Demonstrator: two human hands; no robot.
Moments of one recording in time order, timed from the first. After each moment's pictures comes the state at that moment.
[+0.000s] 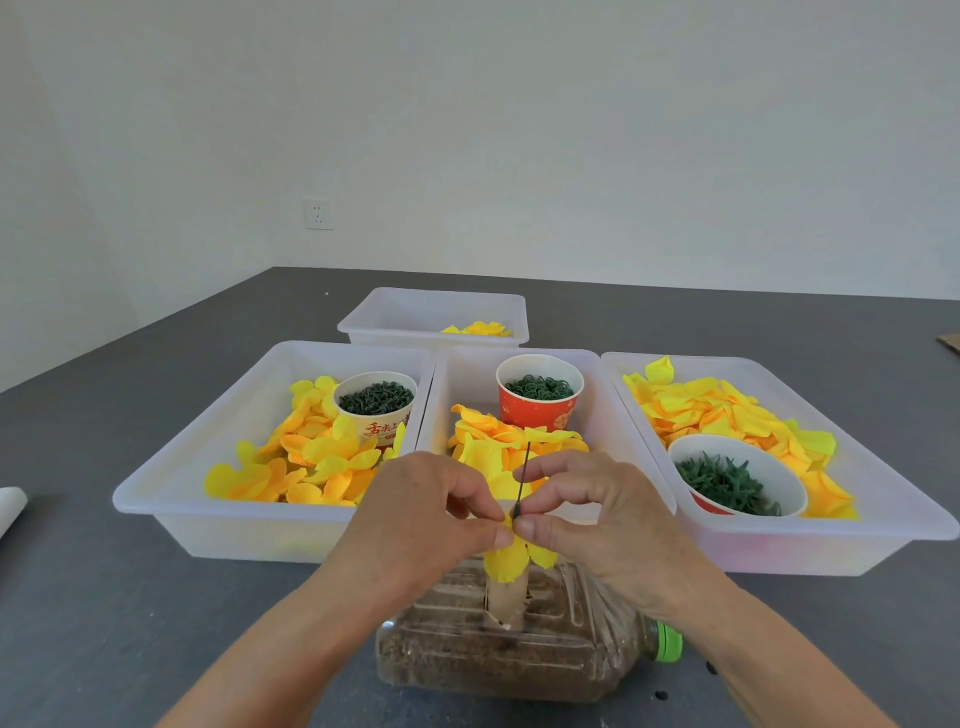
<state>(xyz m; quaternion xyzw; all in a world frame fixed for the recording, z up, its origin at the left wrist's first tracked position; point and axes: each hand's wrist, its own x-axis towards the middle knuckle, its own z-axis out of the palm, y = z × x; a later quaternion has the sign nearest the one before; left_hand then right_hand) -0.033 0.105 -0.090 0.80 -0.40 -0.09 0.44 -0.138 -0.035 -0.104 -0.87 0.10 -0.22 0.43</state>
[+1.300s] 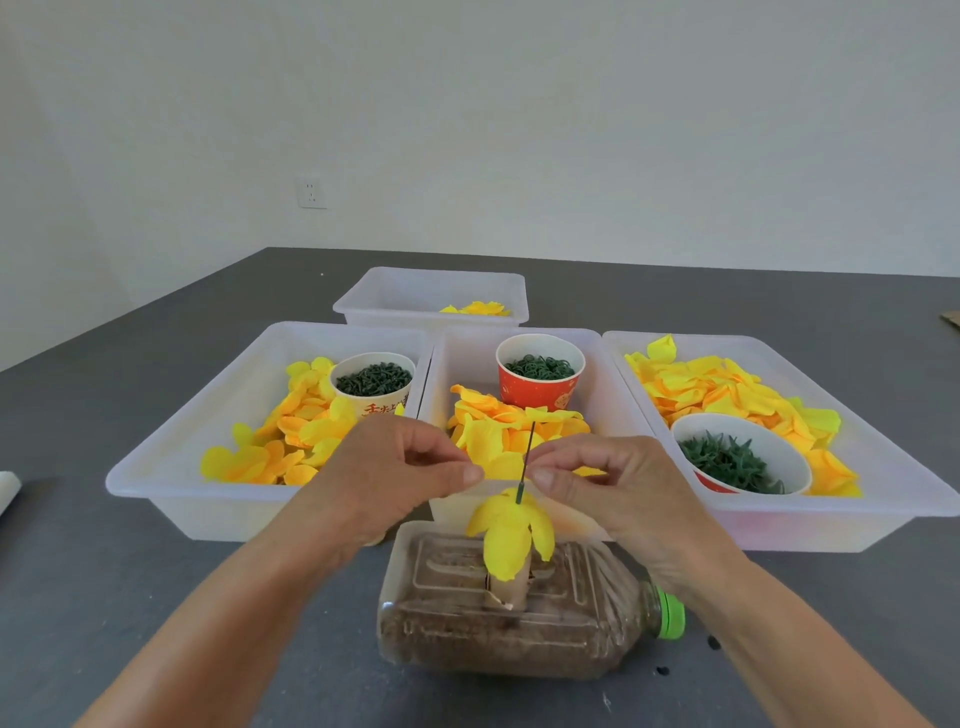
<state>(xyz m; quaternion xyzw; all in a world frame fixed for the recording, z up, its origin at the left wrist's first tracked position) -0.003 0.110 -0.089 0.76 -0.35 -0.19 0.51 -0.134 -0.046 -0.109 -0.77 0.13 -0.24 0.57</state>
